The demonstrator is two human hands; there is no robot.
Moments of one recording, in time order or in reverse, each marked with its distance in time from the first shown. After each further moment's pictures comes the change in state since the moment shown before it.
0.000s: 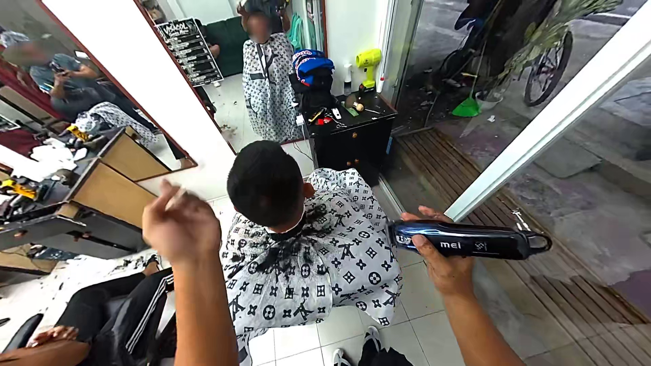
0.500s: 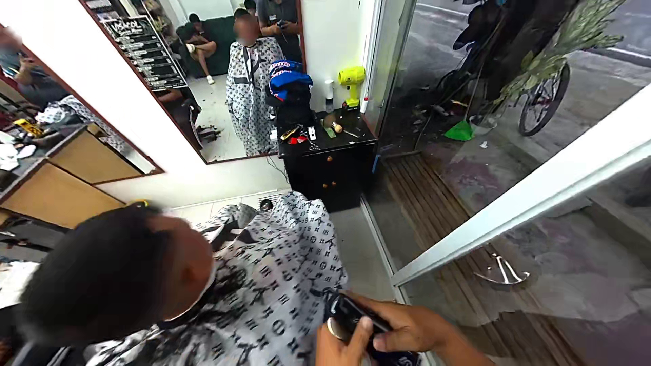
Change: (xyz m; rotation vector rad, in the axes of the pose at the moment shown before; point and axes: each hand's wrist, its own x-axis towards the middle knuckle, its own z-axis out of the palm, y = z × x) left_hand -0.235 -0.307 0.173 0.732 -0.277 -0.532; right_hand 0.147 0.085 -0.184 0.169 -1.232 0.722
